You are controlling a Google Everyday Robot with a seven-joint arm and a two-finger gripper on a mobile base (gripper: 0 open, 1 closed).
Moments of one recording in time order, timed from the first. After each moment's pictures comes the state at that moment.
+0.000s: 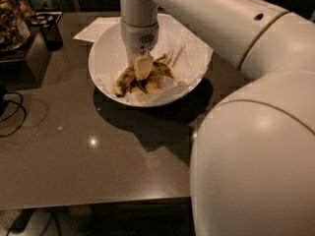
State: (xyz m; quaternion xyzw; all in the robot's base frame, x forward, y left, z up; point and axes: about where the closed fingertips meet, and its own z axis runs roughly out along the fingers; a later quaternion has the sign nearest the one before) arm 0.614 0.031 0.871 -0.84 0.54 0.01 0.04
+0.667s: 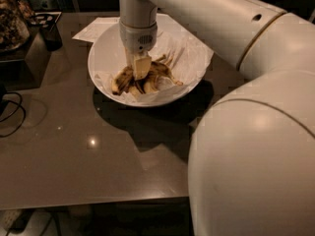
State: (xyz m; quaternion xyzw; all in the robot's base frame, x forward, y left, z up) arm 0.622 0.039 0.867 -0.84 0.54 0.00 0.05
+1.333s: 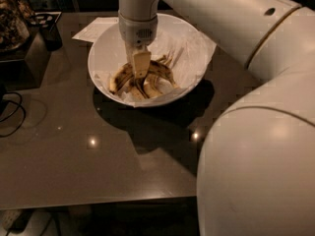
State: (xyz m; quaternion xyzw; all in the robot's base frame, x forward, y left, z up) arm 0.616 0.037 0.890 -0.82 0.57 0.00 0.07
